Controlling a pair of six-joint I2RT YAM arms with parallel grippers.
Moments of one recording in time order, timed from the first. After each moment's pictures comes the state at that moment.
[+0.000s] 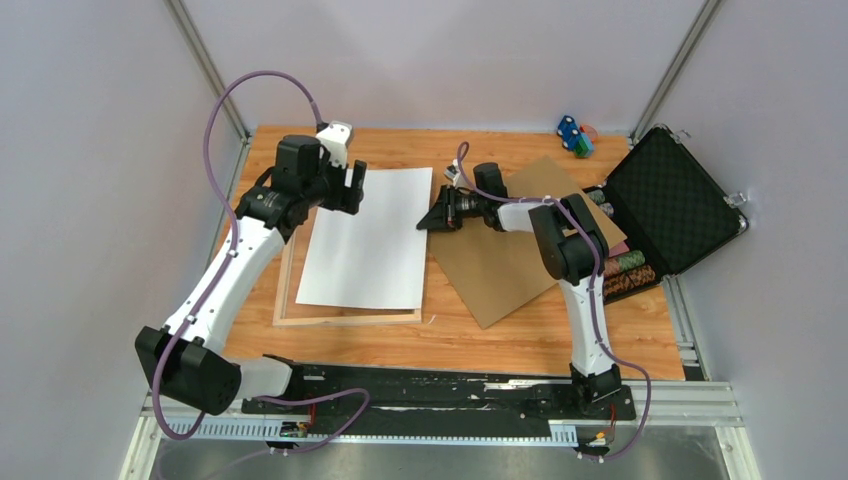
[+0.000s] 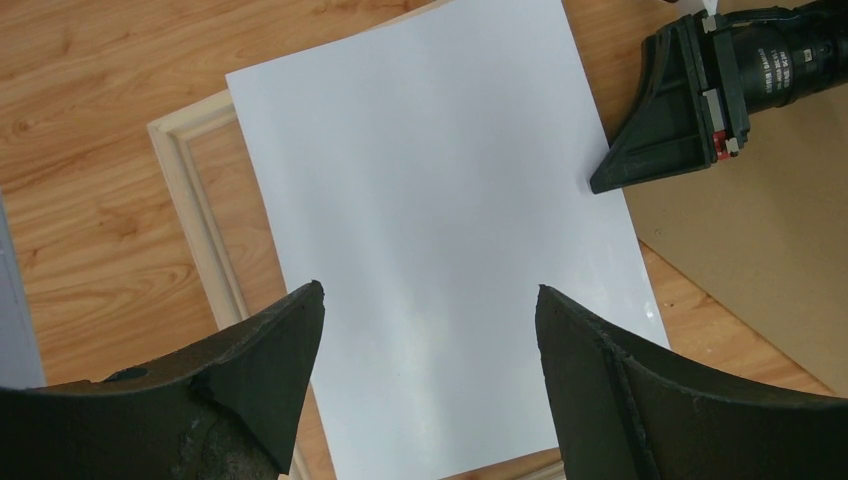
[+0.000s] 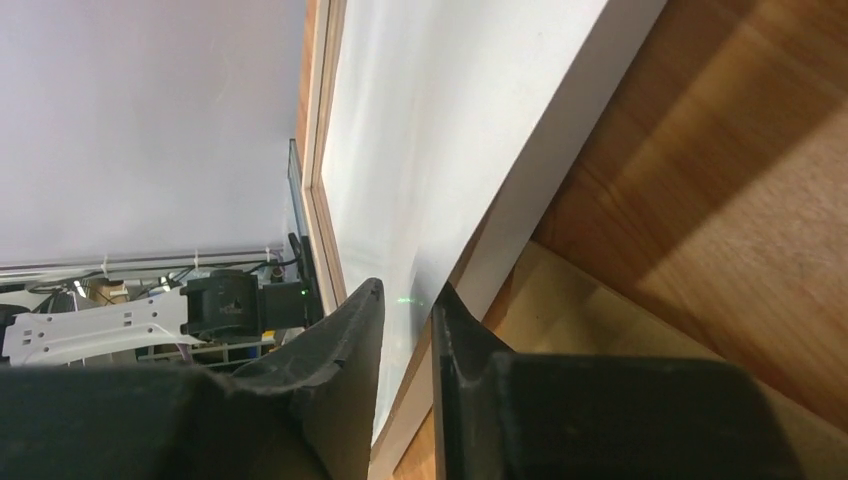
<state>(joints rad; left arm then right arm) -0.32 1.29 1.31 -0.61 0.01 0.04 0.40 2.30 1.42 0.32 -1.01 0.77</state>
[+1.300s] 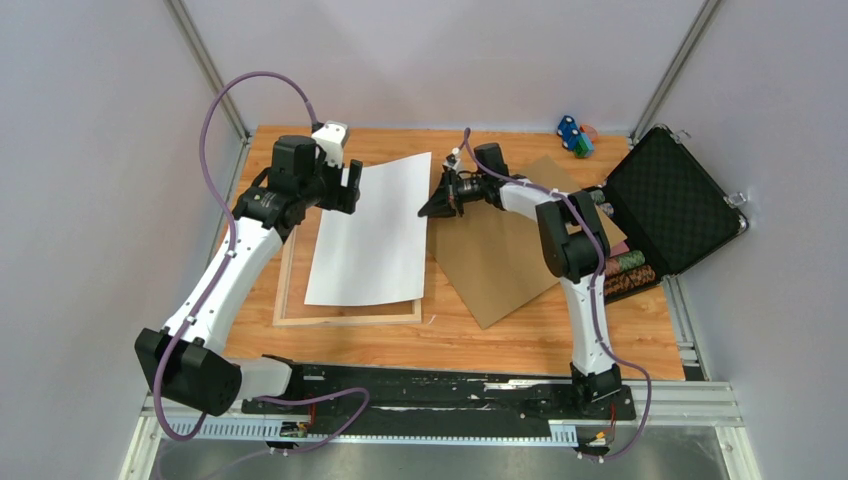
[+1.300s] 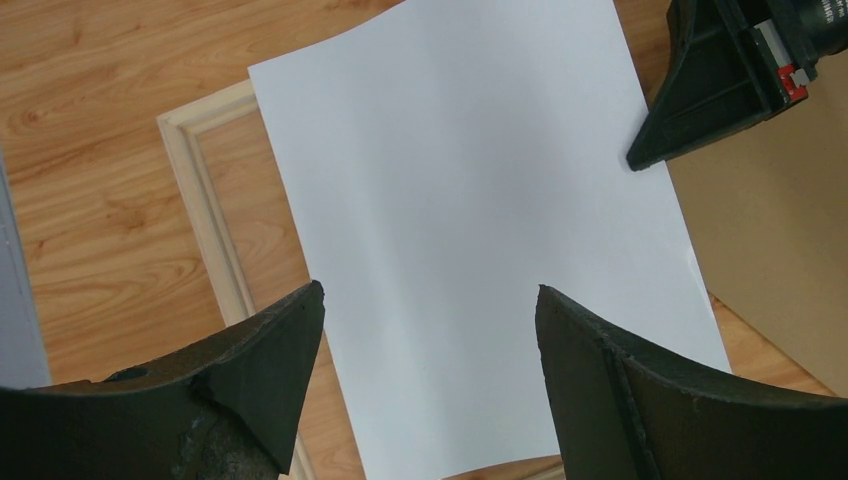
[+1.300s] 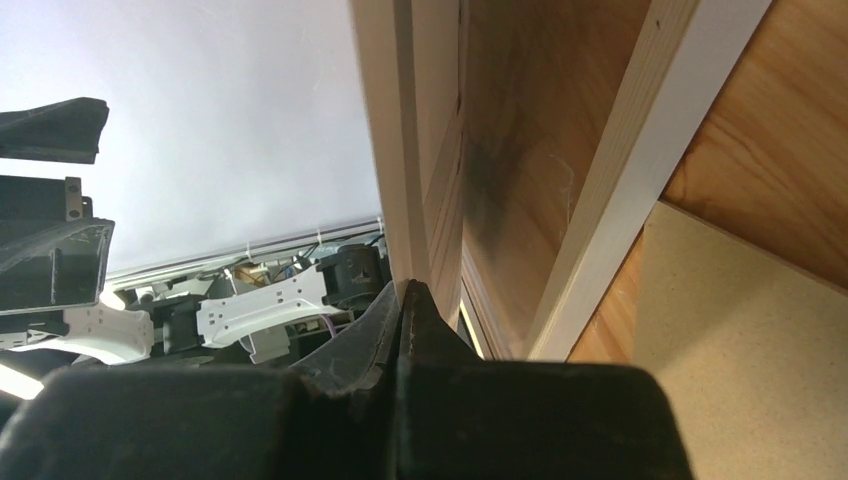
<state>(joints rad) -0.30 1.28 1.30 -0.60 0.02 0.04 0.37 2.31 1.63 0.02 -1.14 0.93</state>
